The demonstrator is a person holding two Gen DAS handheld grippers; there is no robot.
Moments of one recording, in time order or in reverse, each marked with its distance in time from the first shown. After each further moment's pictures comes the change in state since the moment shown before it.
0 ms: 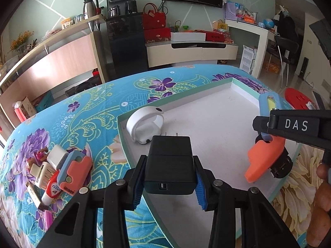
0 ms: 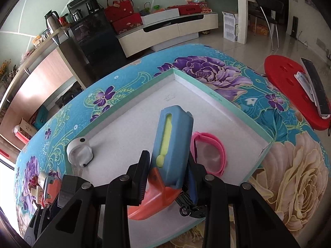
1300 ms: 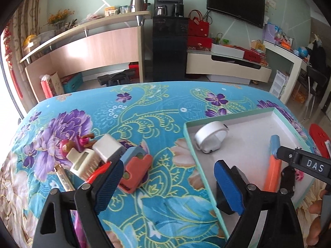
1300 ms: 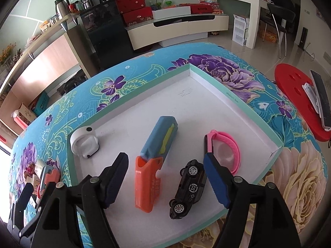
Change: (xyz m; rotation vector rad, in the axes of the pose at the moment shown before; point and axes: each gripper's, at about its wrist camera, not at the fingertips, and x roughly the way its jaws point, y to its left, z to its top) left arm -0.023 0.090 -0.003 -0.243 -0.043 0.149; right arm 0.007 0.030 -0.006 -0.099 0.021 -0.011
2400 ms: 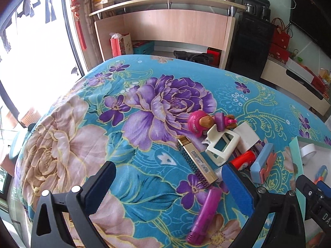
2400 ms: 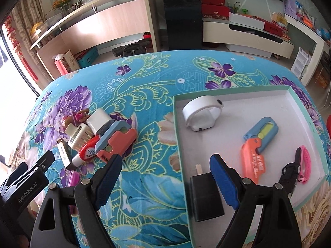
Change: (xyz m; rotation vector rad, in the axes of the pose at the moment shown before) left arm -0.021 0.164 -0.030 -0.332 0.123 0.346; right arm 0.002 0.152 -0.054 -0.388 0.076 0.223
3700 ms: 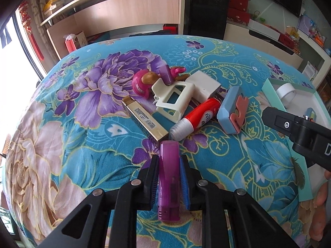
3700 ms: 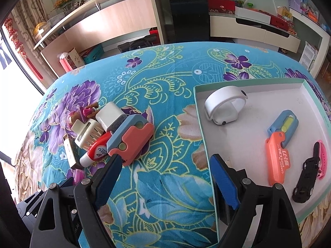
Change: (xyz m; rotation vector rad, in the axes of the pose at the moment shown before) left arm 0.014 -0.041 -0.035 0.258 0.120 -0.177; right arm 0.010 0.014 -0.002 0.021 -0.014 0.055
